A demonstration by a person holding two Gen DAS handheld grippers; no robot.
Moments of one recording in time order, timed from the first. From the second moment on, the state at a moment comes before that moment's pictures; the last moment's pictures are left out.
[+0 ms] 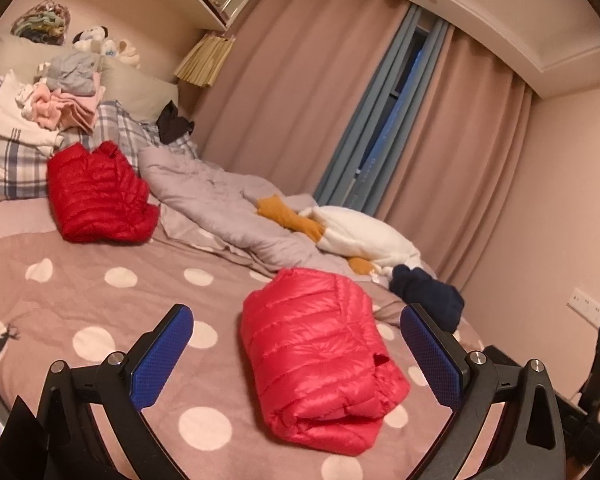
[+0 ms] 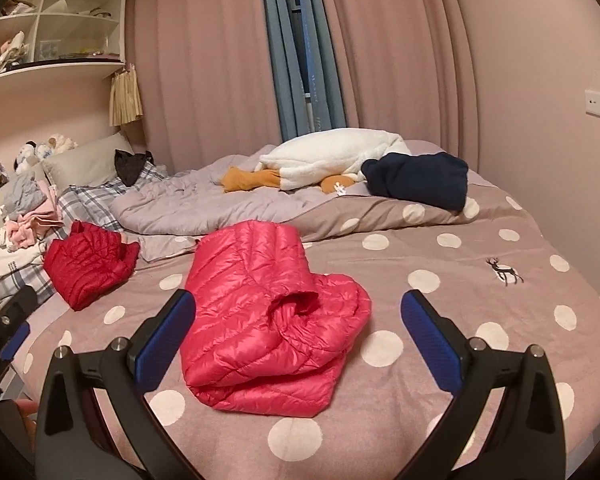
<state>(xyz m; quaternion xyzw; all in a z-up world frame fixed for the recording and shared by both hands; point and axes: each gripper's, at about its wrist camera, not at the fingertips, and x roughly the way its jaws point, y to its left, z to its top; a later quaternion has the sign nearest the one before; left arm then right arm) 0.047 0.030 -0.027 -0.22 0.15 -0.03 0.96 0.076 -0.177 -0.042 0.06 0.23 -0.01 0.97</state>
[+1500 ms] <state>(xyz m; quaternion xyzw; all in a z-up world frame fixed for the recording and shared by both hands) 0.049 0.030 -0.025 -0.21 0.17 0.00 0.96 0.069 -0.172 -0.042 0.05 0.24 -0.05 0.97</state>
